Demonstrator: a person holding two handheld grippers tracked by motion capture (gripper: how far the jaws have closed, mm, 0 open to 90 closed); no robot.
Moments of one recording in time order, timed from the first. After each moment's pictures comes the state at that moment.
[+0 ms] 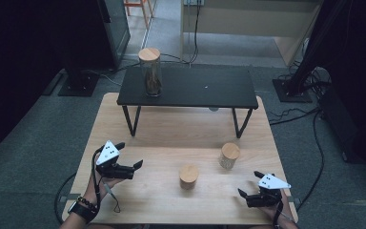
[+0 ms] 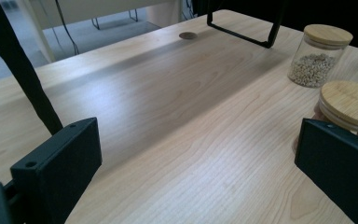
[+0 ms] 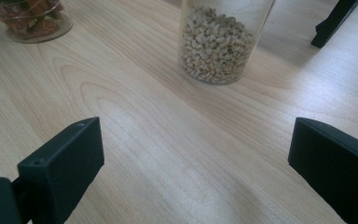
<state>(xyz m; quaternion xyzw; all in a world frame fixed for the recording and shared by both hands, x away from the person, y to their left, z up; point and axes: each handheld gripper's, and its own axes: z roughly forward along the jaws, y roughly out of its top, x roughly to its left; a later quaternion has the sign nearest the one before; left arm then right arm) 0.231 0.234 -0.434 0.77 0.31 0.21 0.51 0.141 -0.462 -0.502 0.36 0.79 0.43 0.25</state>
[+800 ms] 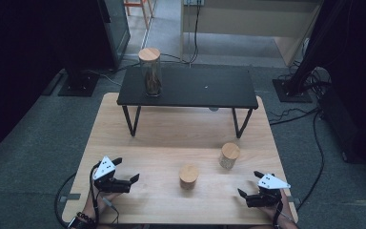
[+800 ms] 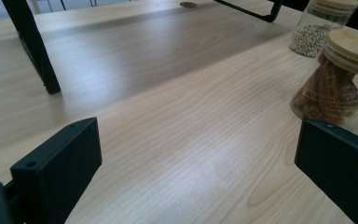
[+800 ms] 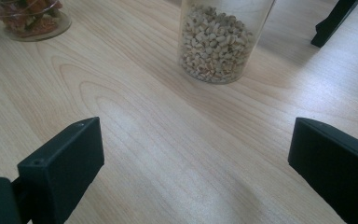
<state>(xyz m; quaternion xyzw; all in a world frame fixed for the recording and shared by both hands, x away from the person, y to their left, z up) 0.208 0.250 -0.484 0.77 0.35 0.19 0.51 0.141 -0.461 -0.501 0.36 0.79 0.42 0.25</state>
